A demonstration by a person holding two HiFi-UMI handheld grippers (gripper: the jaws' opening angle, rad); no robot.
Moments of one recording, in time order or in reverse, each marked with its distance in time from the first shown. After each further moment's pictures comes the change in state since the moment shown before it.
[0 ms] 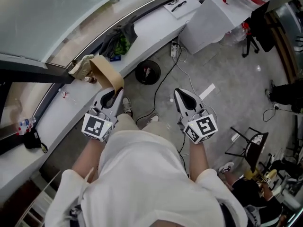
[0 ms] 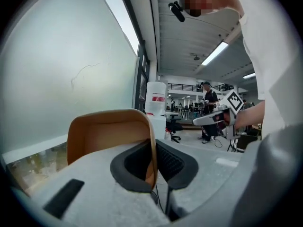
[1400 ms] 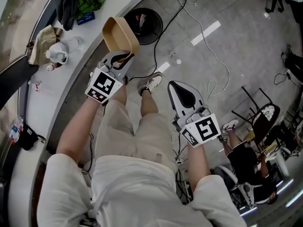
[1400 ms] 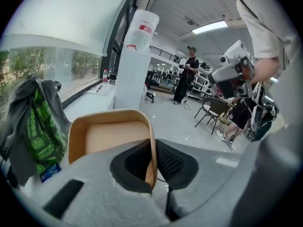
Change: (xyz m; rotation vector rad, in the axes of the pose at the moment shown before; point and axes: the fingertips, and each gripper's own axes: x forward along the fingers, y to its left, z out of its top) left arm 0.200 0.022 -0.361 0.013 0.484 -0.449; right arm 0.114 -0.064 -0.245 0.292 0.305 -0.057
